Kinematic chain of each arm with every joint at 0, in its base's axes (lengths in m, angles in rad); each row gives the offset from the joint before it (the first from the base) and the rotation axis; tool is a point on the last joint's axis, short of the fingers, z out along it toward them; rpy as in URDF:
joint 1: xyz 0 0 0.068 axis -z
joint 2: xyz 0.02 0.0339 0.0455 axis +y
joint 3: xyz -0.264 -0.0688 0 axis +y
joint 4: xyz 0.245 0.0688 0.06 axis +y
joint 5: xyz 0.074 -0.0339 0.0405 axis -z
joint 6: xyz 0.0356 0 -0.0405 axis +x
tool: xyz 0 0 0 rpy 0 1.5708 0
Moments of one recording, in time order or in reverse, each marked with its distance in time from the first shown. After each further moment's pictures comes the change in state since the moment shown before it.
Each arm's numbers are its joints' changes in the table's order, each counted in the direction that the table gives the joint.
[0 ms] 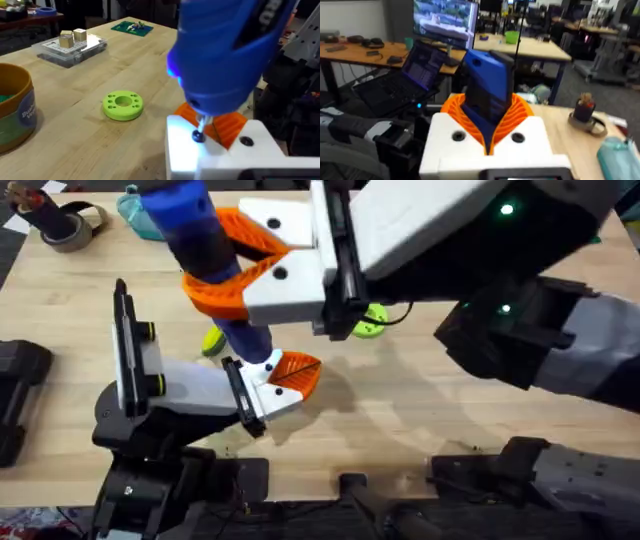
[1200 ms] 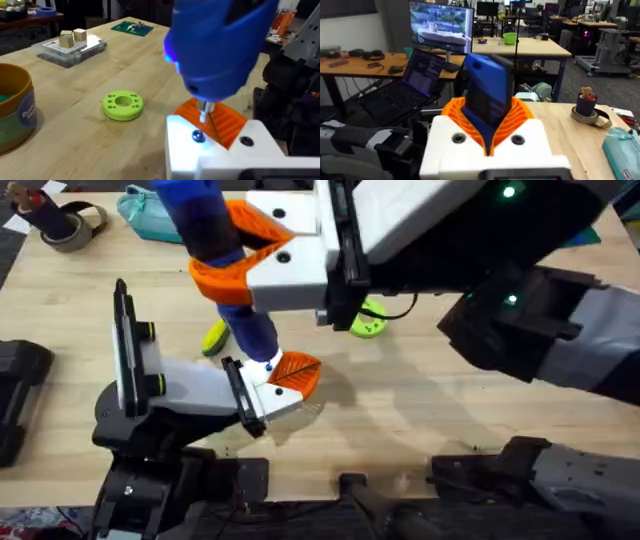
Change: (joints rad) left arm 0.000 0.000 0.000 0.000 0.000 0.000; right arm 0.029 0.003 -0.020 0.057 0.000 0.057
